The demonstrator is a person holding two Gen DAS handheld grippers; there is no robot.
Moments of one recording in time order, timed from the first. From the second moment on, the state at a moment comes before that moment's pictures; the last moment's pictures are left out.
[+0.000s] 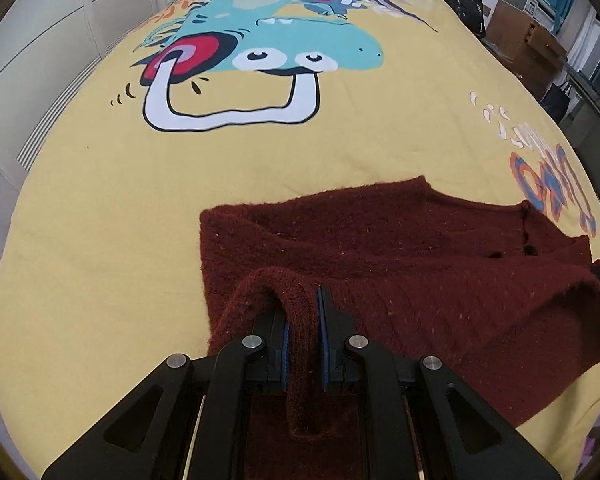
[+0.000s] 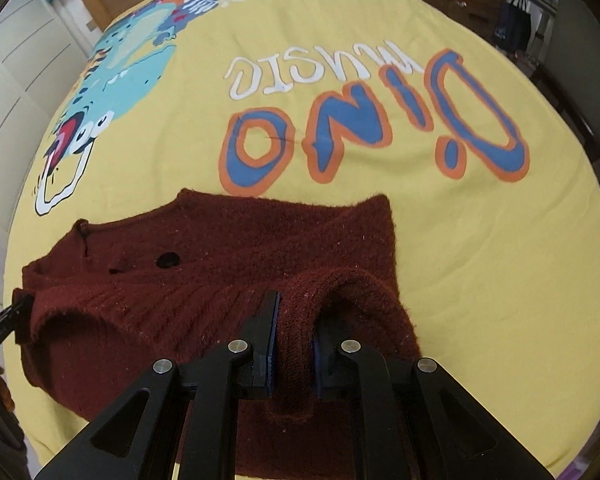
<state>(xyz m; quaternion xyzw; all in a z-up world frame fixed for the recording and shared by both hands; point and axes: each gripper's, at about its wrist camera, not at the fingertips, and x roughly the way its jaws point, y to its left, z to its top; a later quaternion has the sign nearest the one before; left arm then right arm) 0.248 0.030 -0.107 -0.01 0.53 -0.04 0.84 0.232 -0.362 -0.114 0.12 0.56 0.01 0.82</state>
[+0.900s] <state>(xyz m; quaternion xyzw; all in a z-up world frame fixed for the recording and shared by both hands) 0.192 -0.036 -0.071 0.03 0.47 -0.09 0.88 0.146 -0.258 -0.084 -0.01 0.46 0.07 0.89</state>
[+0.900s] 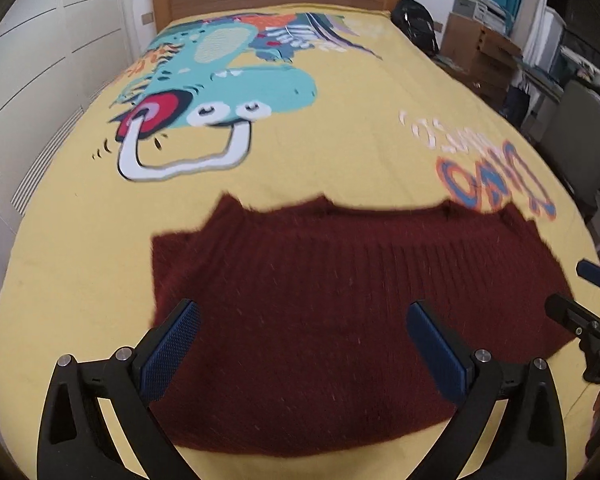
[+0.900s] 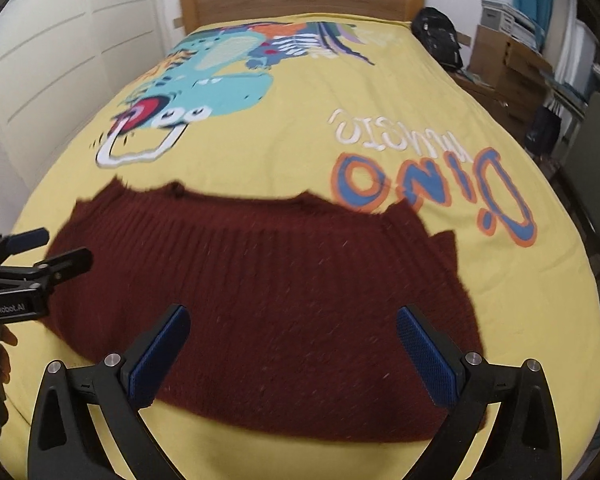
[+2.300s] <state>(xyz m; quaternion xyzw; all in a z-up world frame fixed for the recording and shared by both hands) 0.176 0.029 -0.125 0.00 0.55 -0.08 0.83 0.110 -0.328 -0.104 0.02 0.47 0.02 0.88</state>
